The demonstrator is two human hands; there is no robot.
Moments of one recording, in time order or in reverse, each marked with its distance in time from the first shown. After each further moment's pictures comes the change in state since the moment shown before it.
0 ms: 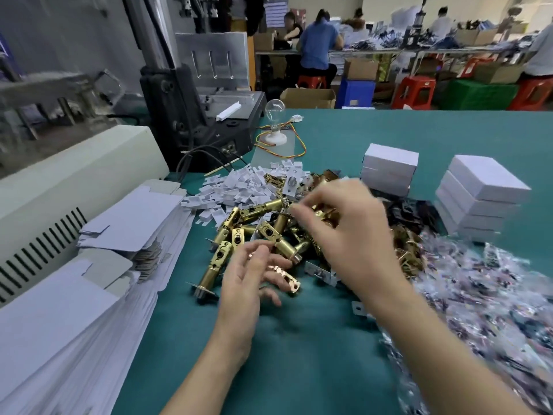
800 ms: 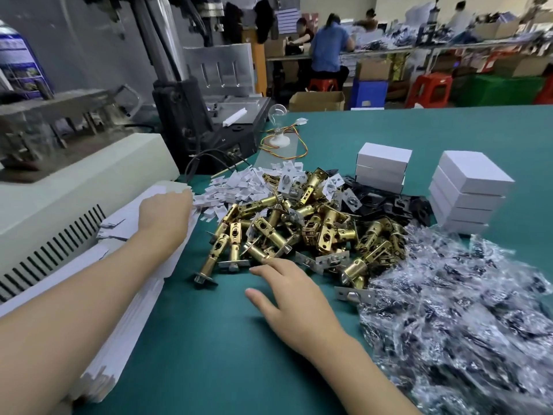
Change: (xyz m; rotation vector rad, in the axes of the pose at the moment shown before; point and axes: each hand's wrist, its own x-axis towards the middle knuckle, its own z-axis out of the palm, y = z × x) left_hand 0.106 0.084 -0.082 2.256 0.159 0.041; right_hand -0.090 -0.004 0.039 -0.040 -0.600 0.110
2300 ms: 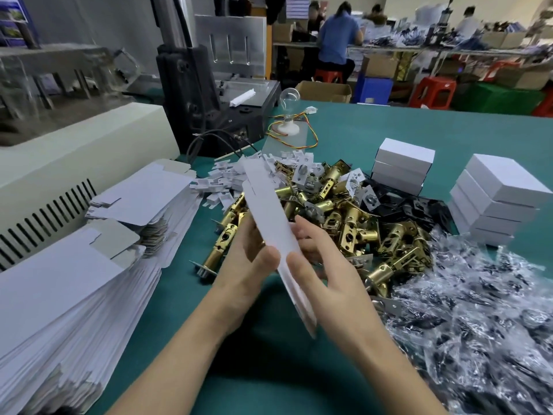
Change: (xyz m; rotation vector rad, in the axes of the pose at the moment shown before) left_hand -0.118 0.087 -0.004 -2.154 -0.184 0.318; right_hand -0.002 -0.002 -0.025 0.627 0.169 0.109
